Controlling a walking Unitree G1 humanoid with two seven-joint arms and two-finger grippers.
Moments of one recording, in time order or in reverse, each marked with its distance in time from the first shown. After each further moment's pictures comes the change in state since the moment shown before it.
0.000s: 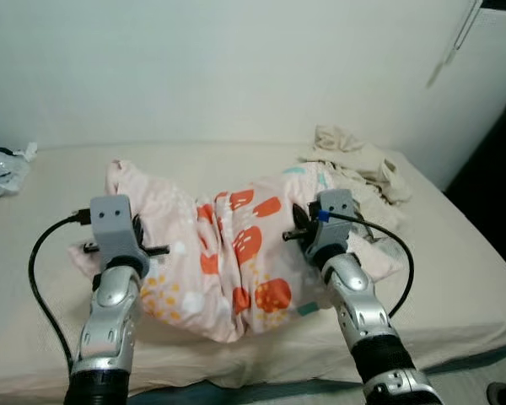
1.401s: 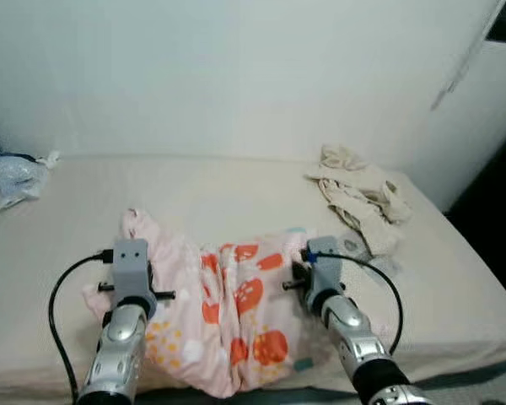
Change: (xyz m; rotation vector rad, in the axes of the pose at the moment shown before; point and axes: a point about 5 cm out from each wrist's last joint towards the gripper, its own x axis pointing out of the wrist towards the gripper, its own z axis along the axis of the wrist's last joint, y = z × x) left arm -0.014 -0.004 -0.061 0.090 0.158 -0.065; right arm -0.028 0.002 -0.073 0.002 0.298 0.015
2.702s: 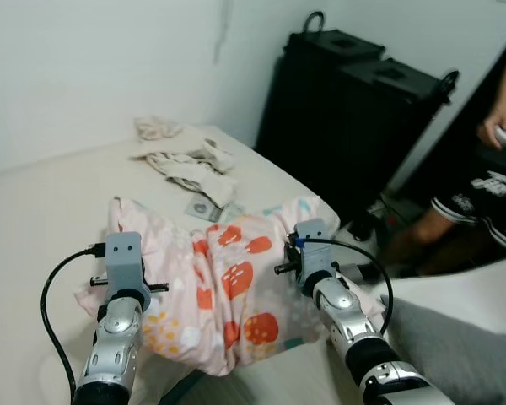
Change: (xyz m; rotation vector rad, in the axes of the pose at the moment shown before) left arm 0.006 0.004 0.006 -0.016 -0.006 0.066; right arm 0.013 0.001 0.017 -0.084 -0.035 -0.024
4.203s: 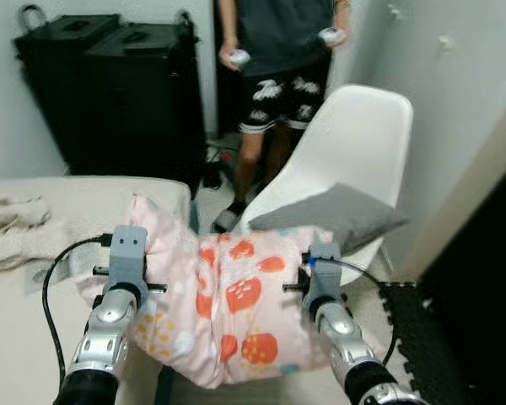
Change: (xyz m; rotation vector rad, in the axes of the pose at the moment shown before) left arm 0.010 0.000 0.006 0.122 0.048 -0.160; right arm -0.018 -0.005 -0.039 0.168 0.093 -0.167
